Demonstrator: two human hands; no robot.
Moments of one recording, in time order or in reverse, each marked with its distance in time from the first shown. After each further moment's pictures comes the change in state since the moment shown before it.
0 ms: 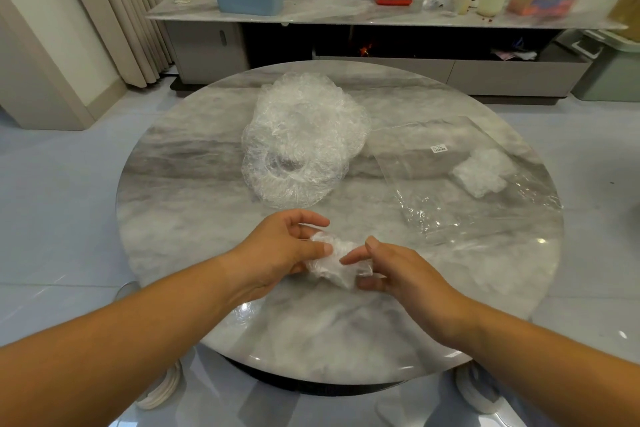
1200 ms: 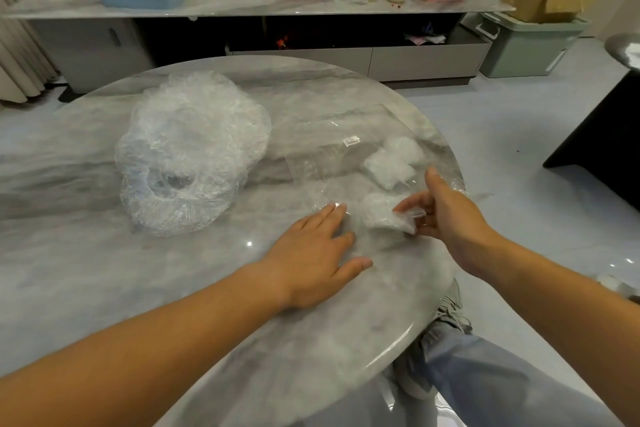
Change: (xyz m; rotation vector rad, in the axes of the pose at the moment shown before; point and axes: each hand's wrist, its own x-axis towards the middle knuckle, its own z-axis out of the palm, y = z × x) left_hand 0.075 -0.001 0.146 1.508 -0.351 0.550; right_hand -0.002 -0.012 -0.184 -0.075 0.594 0.113
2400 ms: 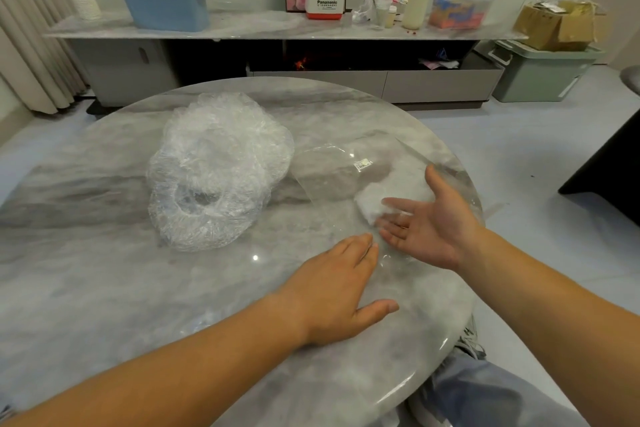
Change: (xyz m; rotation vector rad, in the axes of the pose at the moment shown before) left_hand -0.018 0.003 -0.002 -0.024 0.099 0.115; right_hand 0.036 -0.025 0.032 0.694 -0.252 0.392
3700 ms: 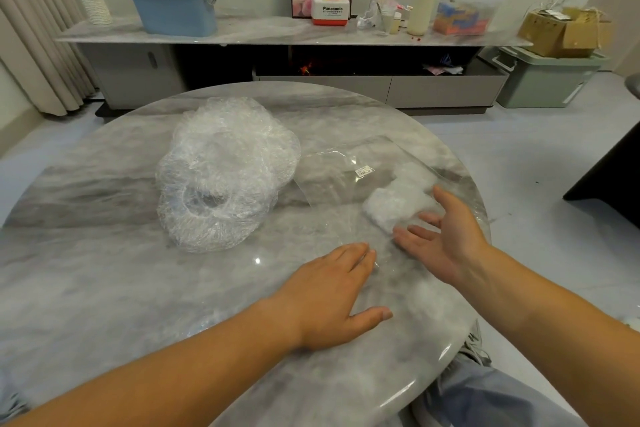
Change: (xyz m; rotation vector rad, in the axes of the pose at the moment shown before) left_hand -0.010 -0.012 0.004 -0.007 0.016 -0.004; right_hand -0.018 0.014 0.012 0.125 0.274 -0.151
